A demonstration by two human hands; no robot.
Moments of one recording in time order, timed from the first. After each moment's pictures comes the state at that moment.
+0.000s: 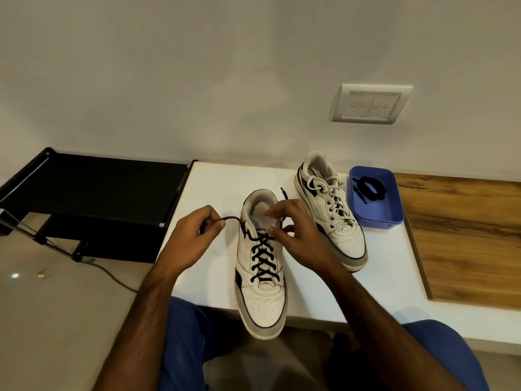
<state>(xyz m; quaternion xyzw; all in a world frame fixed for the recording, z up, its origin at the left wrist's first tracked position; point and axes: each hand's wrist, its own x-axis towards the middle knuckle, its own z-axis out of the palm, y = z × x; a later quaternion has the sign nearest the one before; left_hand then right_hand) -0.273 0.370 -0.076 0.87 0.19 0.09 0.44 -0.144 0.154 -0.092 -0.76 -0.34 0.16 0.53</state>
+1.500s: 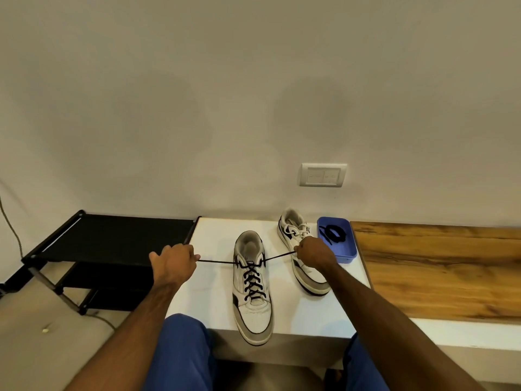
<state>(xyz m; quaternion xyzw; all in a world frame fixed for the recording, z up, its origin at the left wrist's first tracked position) -0.297 0.385 -0.016 0.93 0.37 -0.03 0.01 -0.108 0.100 -0.024 -0.95 -0.16 0.18 0.18</state>
